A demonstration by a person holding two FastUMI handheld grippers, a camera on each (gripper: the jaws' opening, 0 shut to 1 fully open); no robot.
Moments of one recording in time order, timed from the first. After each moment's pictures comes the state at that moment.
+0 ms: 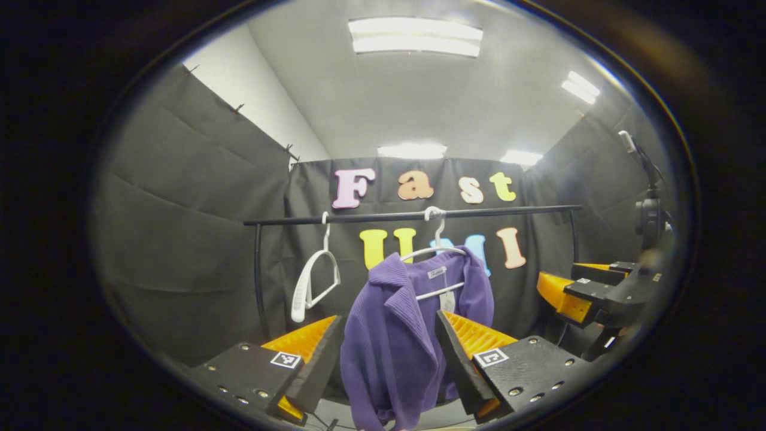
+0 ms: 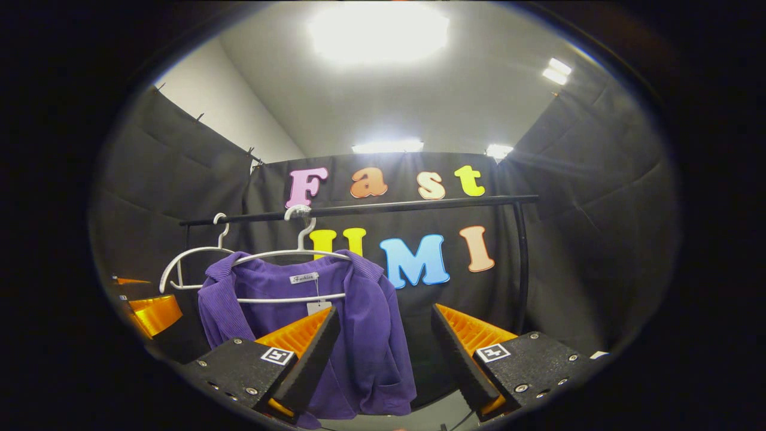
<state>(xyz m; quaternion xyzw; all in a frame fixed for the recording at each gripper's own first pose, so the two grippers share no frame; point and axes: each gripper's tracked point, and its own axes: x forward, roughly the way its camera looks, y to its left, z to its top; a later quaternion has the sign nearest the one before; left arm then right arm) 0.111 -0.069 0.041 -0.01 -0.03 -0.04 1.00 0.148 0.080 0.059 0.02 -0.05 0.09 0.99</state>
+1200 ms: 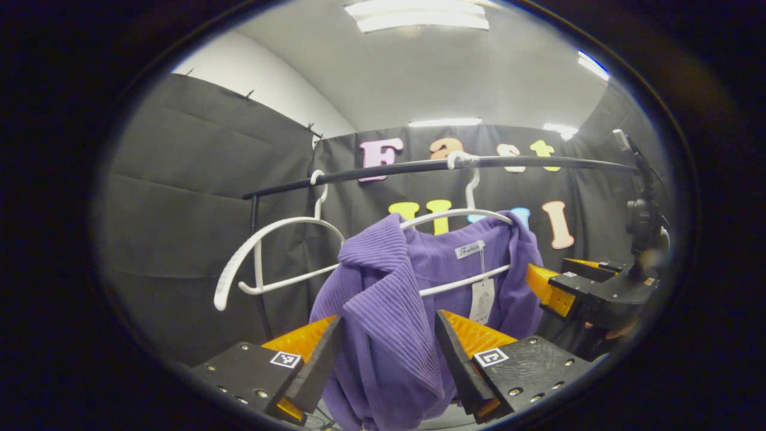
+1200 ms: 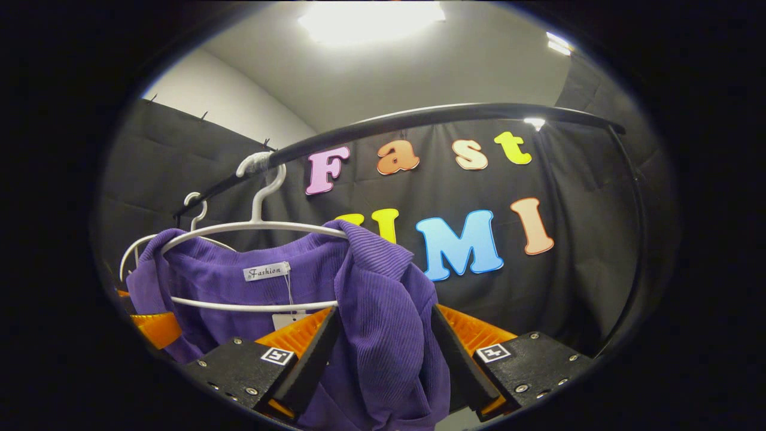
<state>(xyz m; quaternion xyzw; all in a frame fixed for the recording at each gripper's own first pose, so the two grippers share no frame) 0.224 -0.095 -0.015 0.00 0.03 0.07 1.00 0.318 0.136 0.008 0.04 -0.01 0.19 0.98</state>
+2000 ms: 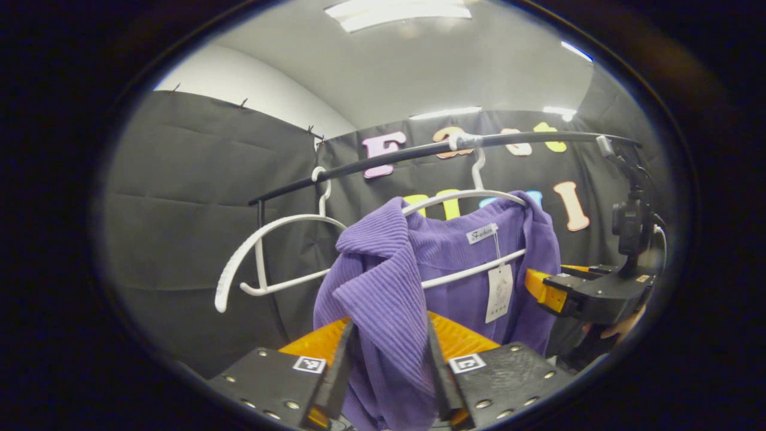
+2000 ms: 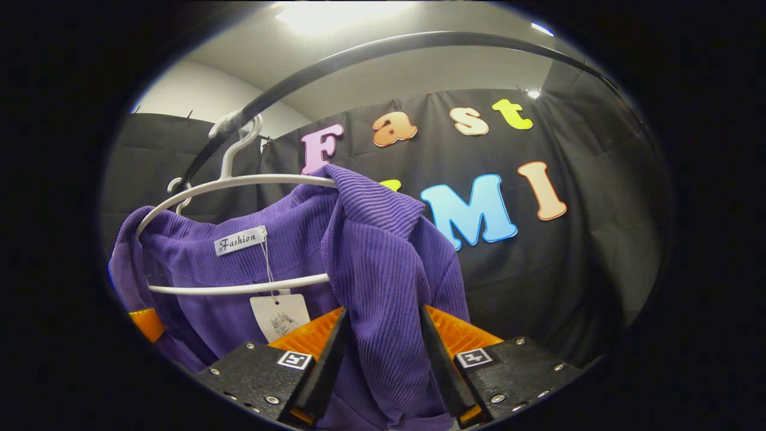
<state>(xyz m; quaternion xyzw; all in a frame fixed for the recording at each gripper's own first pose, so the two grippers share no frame) 0.227 -0.085 -0.019 0.05 0.04 0.10 0.99 0.342 0.167 -0.034 0.08 0.05 0.22 0.97</state>
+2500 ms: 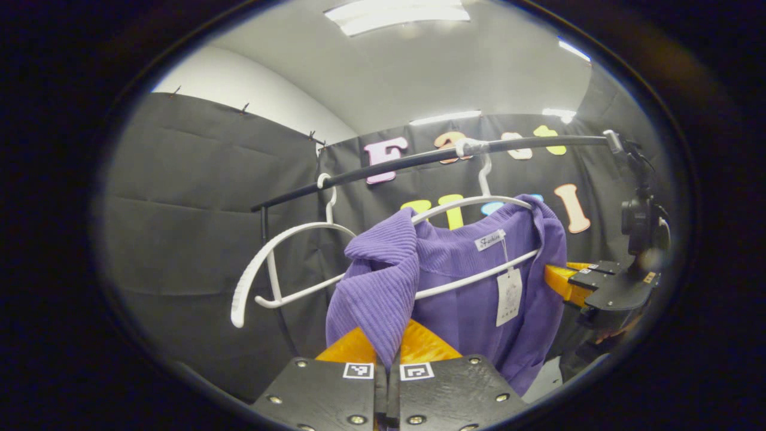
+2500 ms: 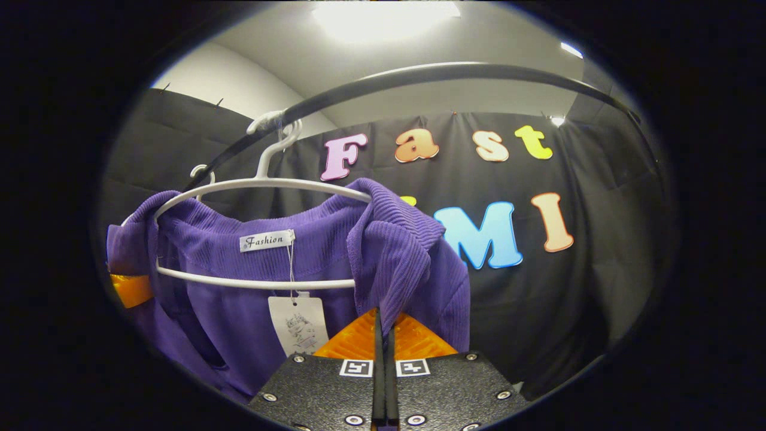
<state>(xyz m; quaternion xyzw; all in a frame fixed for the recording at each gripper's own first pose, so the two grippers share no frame) 0.227 -0.083 -0.008 0.05 0.02 0.09 0.99 0.335 0.160 -0.005 0.01 -0.03 0.21 0.98</state>
